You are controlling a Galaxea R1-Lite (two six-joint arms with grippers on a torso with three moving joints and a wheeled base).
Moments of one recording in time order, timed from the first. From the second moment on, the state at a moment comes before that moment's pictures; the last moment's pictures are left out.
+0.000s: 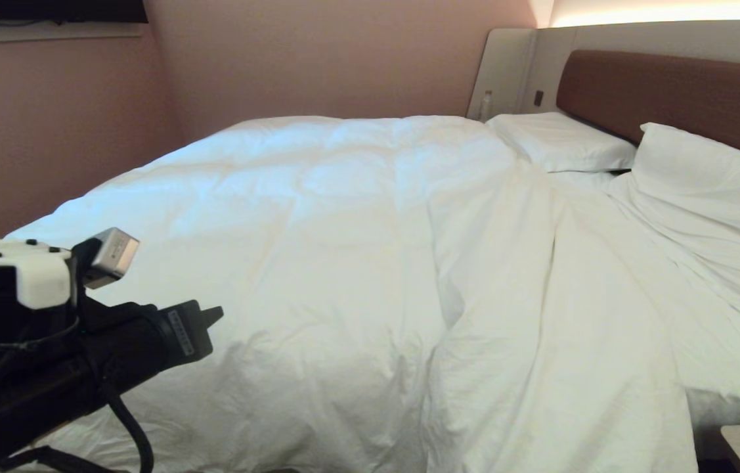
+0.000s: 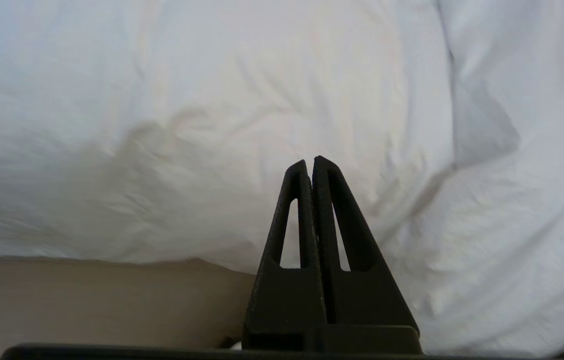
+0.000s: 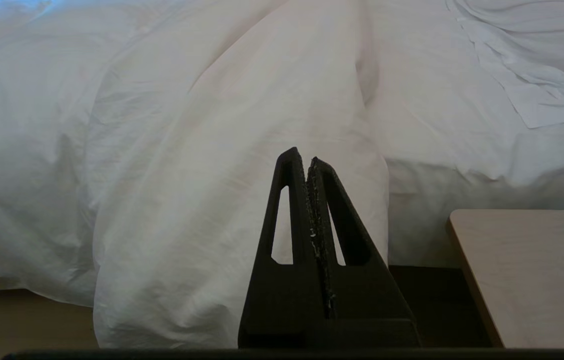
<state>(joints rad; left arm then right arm) -0.43 1.35 -0.56 -0.43 0.09 -0.48 0.00 0.00 0.00 -0.03 0.00 0.02</state>
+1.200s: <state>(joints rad) -0.28 0.68 -0.60 -0.07 0.82 -0.25 0.00 0.00 0.00 -0.03 0.00 0.02</state>
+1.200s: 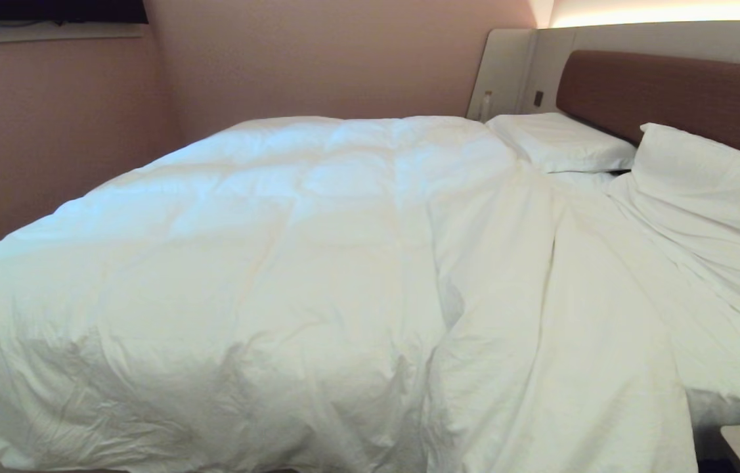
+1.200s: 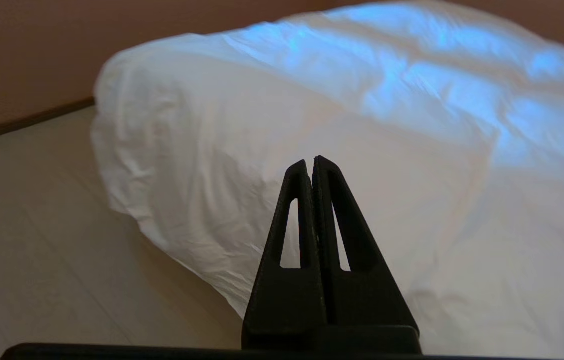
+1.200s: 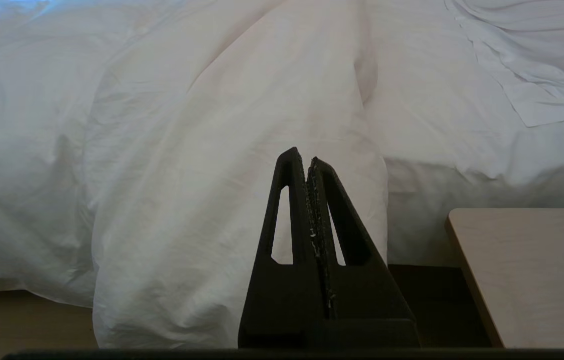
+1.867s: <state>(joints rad) -0.08 0.33 -0.40 -0.11 0.68 -0.19 0.00 0.00 0.00 -0.03 0.00 0.02</state>
